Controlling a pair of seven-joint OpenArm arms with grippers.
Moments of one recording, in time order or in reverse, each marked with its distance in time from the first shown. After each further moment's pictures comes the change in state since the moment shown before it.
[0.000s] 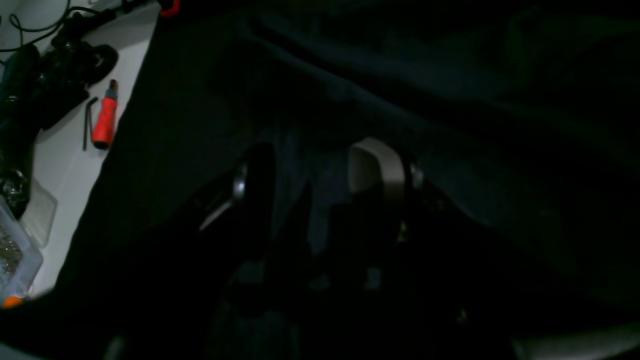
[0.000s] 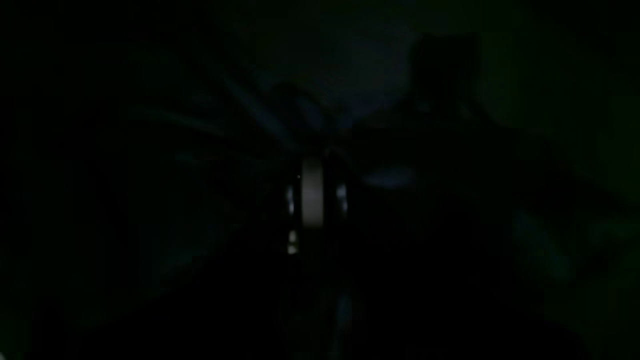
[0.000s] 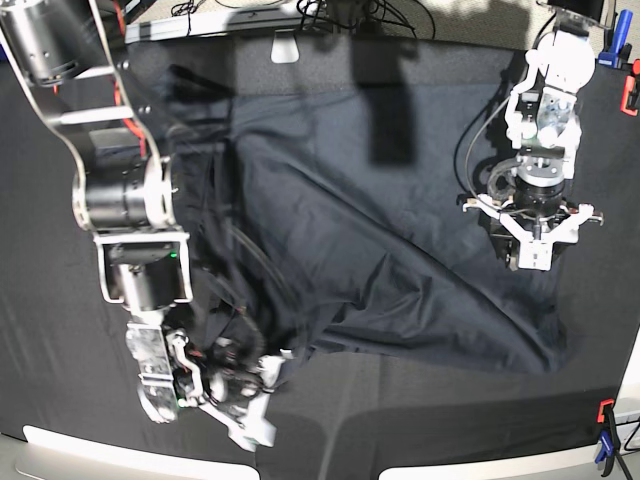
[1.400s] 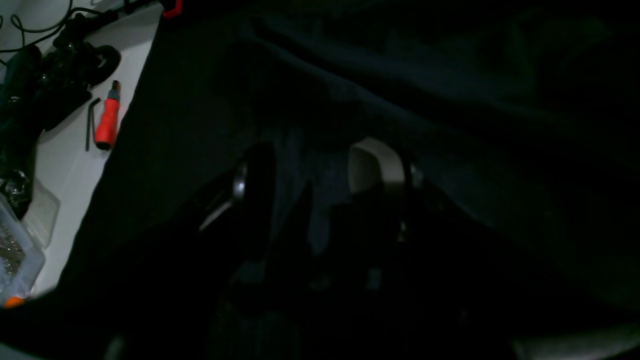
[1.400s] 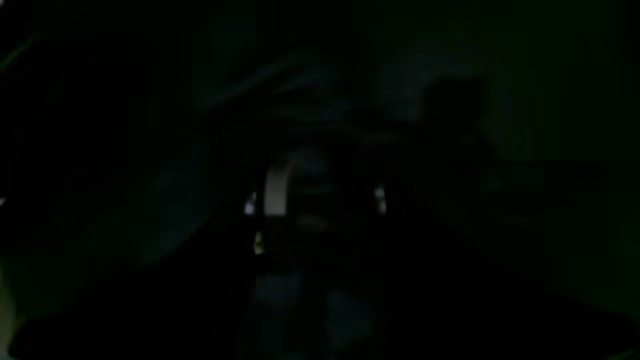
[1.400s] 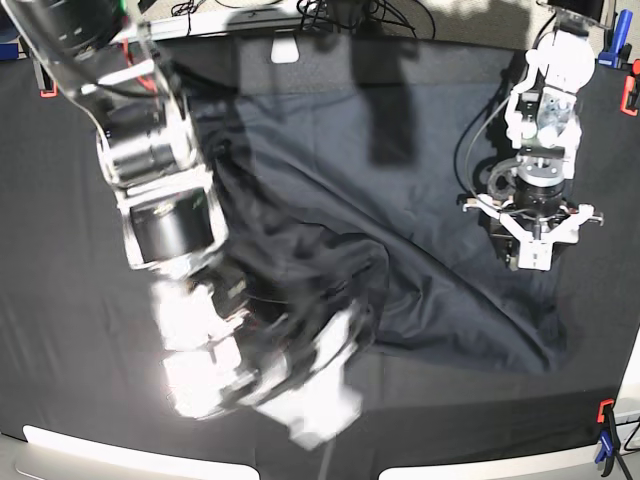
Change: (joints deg) left arm 0.0 -0.1 0.0 0.0 0.1 0.0 0.0; right arm -6.9 -0.8 -7.5 20.9 11.1 -2.6 -10.0
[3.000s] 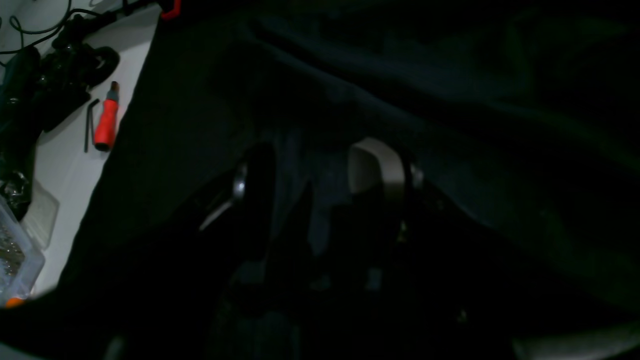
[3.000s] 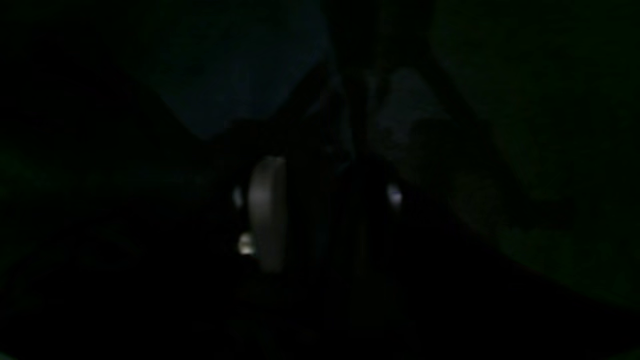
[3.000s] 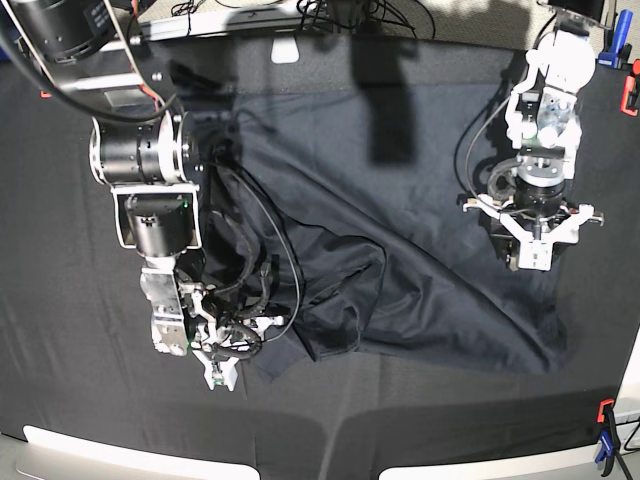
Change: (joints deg) left arm 0.0 0.0 0.0 0.0 0.0 0.0 0.0; right arm 0.0 0.9 11.2 -28.9 -19.4 -25.2 17.6
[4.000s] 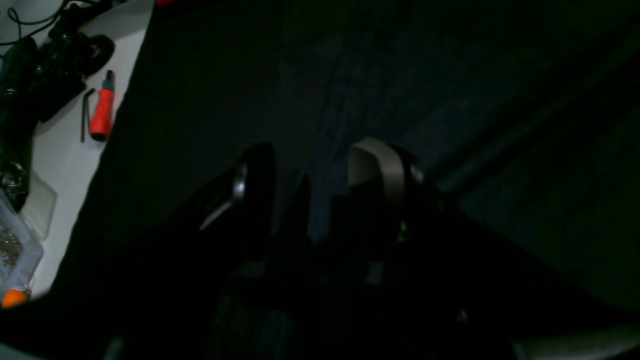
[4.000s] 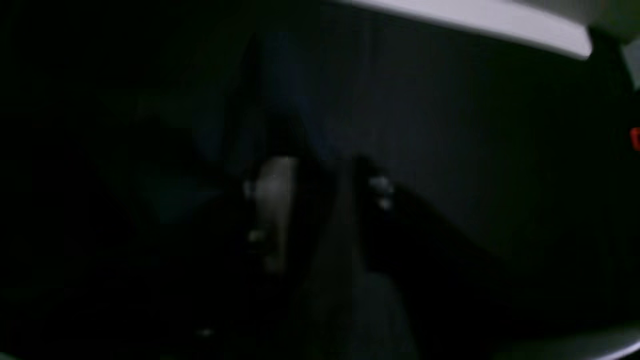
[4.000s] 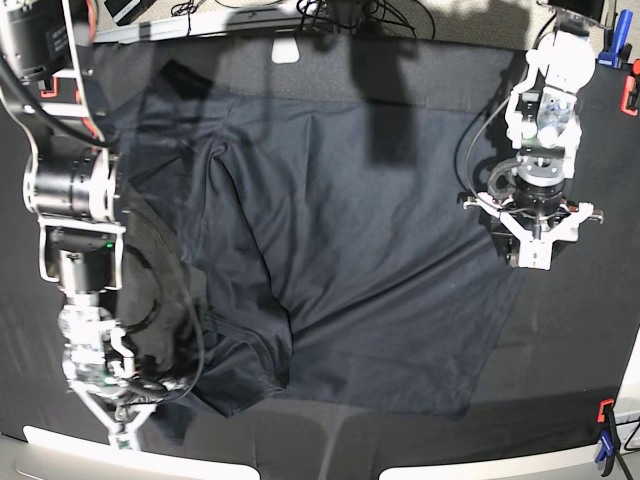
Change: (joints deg) left arm 0.0 0.0 0.0 0.0 0.0 0.0 1.8; right arm 8.6 12.5 -0.2 -0.3 -10.1 2.1 23.2
